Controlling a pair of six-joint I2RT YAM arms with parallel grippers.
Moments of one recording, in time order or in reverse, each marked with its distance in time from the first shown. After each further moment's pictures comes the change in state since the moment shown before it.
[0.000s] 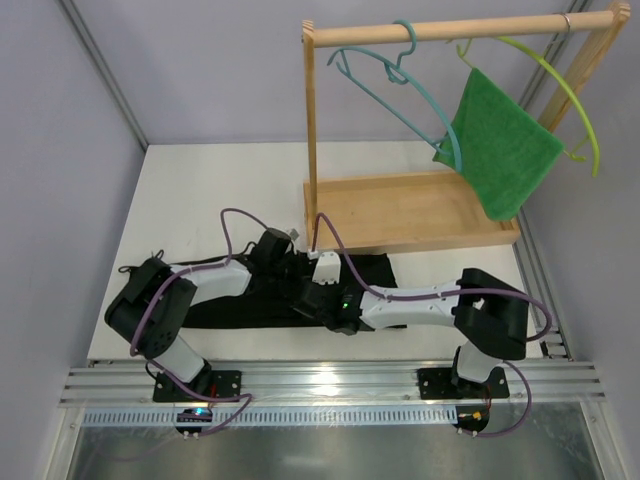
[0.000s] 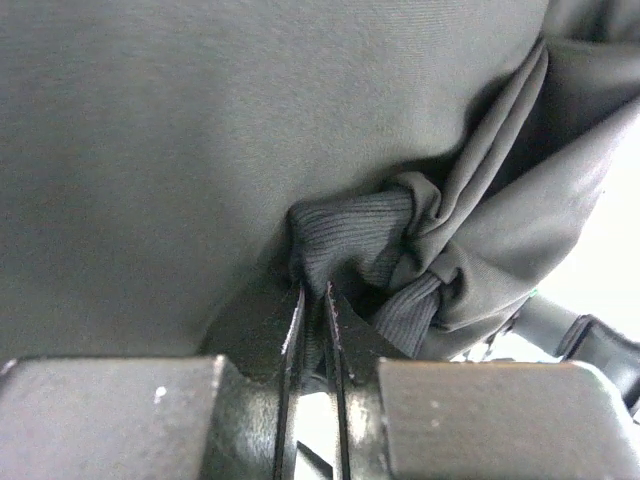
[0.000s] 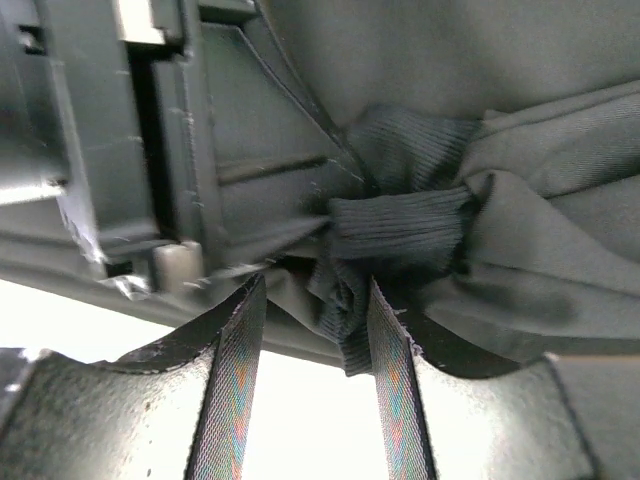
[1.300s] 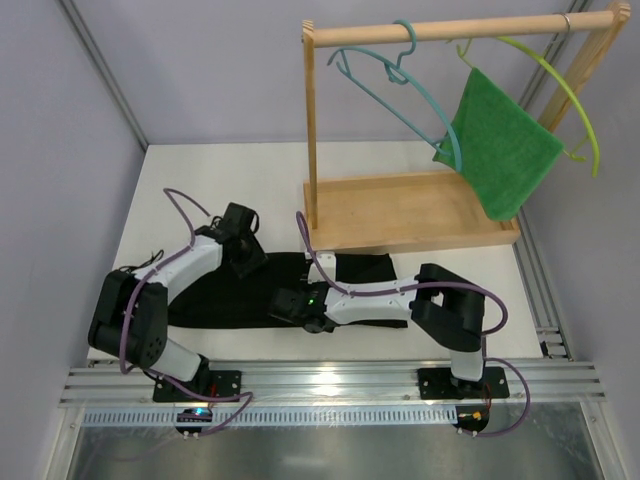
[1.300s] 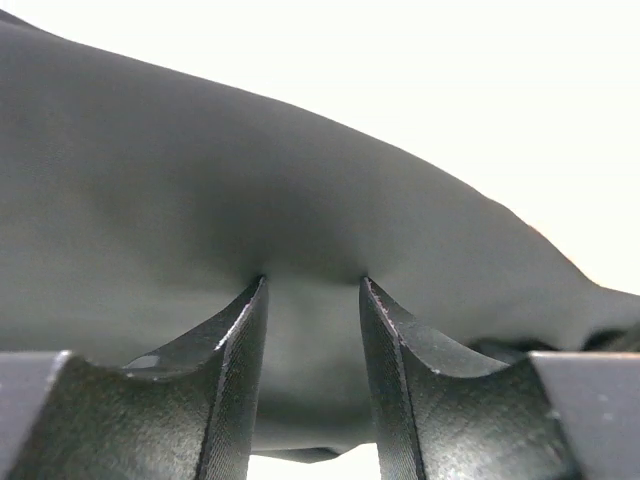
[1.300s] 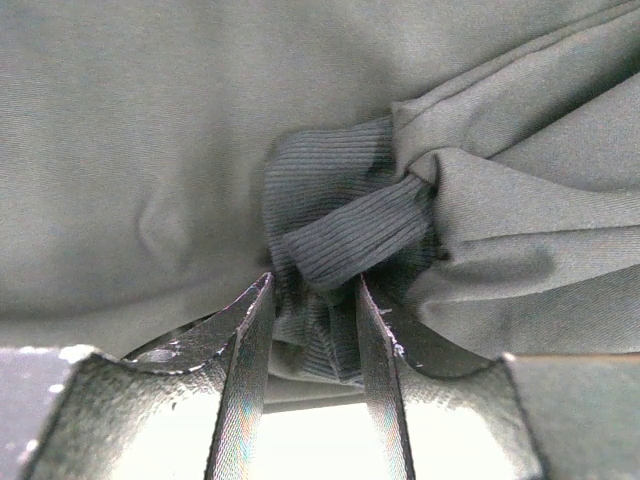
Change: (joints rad) left arm 0.227 -0.095 0.195 -0.538 -0.406 -0.017; right arm 0.036 0.242 0.291 -0.428 0.221 0.316
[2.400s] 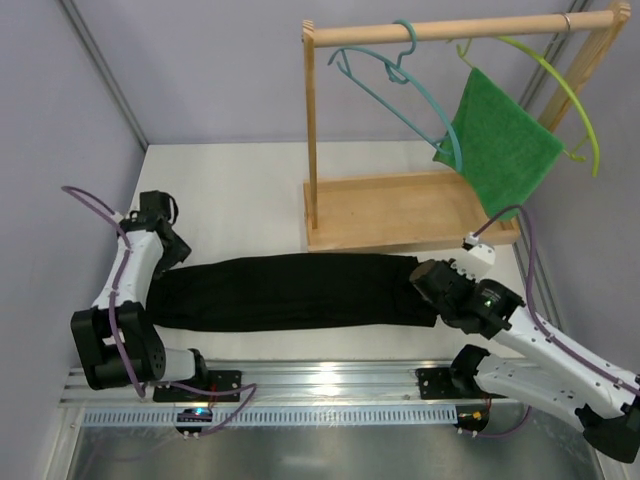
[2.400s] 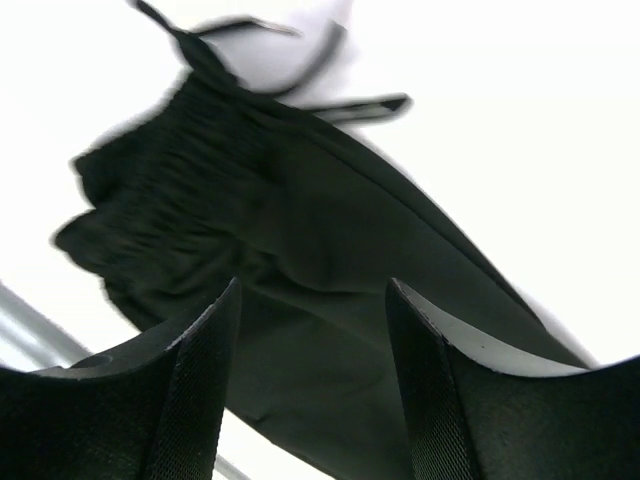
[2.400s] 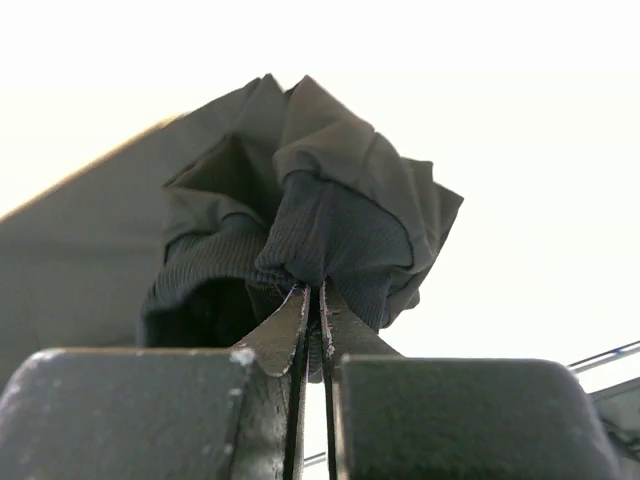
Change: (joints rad) left arm 0.510 -0.145 0.102 -0.323 -0.315 0.252; right arm -0.410 -1.074 -0.463 -0.380 -0.055 -0.038
